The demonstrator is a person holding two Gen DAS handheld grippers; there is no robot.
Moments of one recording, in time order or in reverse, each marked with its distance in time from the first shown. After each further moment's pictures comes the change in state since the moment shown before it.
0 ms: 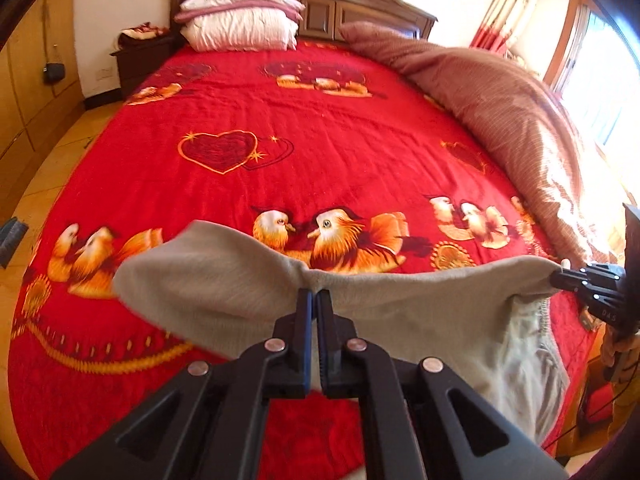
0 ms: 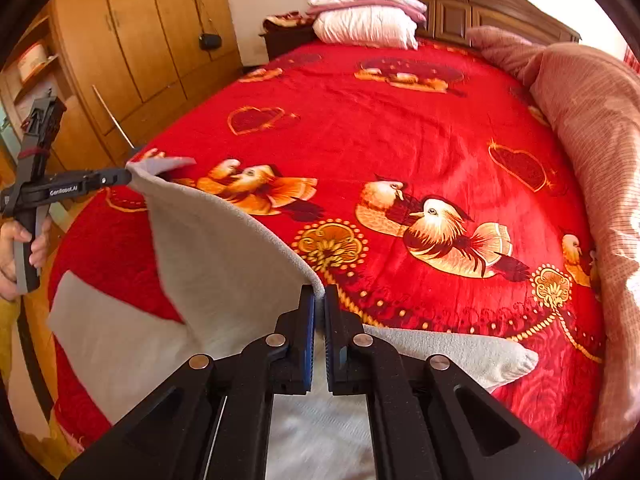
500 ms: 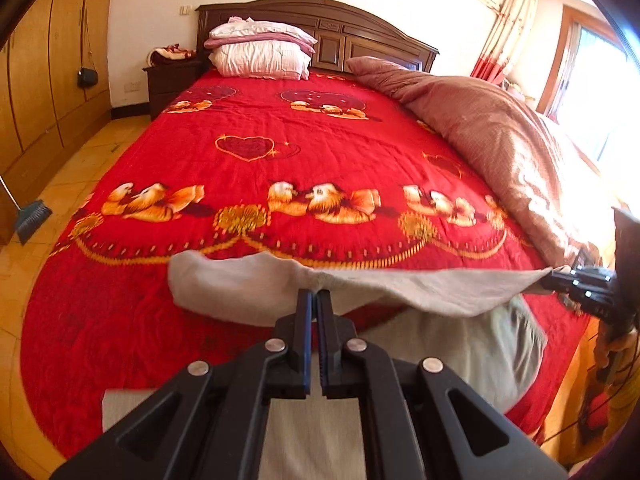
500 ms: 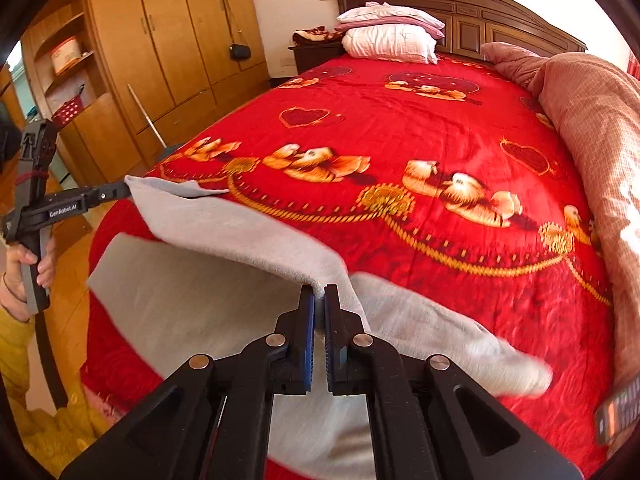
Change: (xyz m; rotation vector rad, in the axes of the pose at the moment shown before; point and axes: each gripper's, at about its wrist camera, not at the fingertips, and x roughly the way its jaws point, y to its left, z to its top) left arm -0.115 -0.024 -0.126 -0.026 -0.122 0.042; right arm -0.066 0.056 -0.085 -0.027 -0.052 0.072
